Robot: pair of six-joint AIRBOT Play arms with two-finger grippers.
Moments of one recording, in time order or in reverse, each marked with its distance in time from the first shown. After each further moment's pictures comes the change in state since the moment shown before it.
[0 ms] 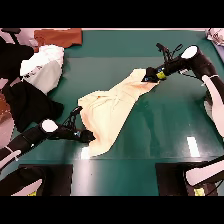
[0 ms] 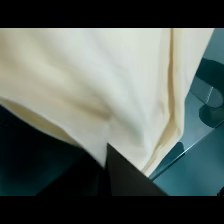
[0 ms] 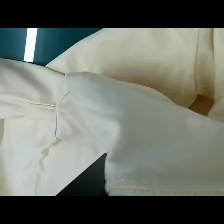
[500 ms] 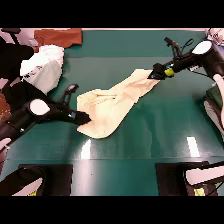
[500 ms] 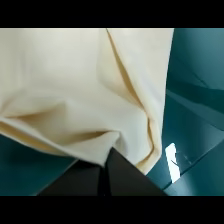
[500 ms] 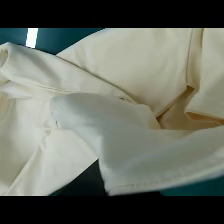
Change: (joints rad) left arm 0.095 0.029 0.327 0.309 -0.164 -0.146; right arm -0.062 0.111 -0.015 -0.004 0.081 -0.022
